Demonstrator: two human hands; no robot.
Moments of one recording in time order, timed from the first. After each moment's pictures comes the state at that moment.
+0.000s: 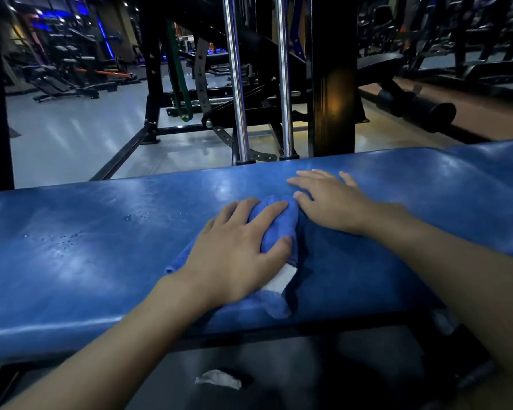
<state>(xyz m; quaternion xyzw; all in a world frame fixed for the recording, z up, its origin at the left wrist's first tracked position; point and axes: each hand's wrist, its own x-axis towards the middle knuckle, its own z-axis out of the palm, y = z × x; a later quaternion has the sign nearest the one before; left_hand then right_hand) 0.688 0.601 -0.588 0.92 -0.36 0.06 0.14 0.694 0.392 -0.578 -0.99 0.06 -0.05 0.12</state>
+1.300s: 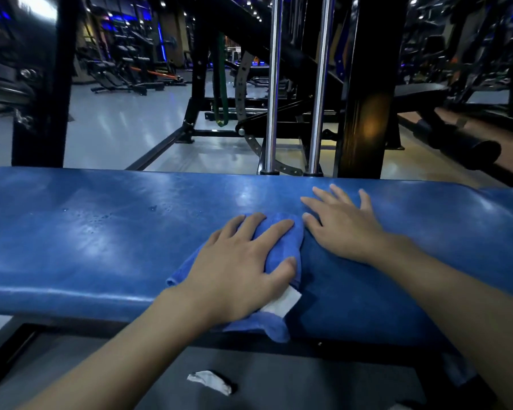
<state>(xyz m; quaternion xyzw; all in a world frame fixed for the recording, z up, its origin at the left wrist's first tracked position) 0.664 0.608 -0.588 0.94 -0.30 0.05 0.12 0.697 0.394 -0.585 -1.00 0.03 -0.04 0.04</state>
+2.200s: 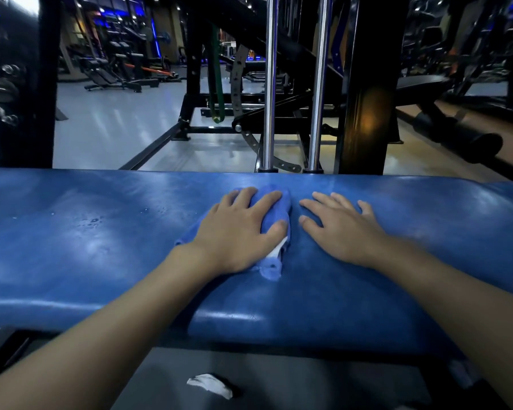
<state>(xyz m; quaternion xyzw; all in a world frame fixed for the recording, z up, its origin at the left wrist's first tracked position) 0.731 0.592 -0.586 0.95 -0.27 0.05 0.15 0.701 0.395 -0.591 -1.00 0.05 -0.01 0.08</state>
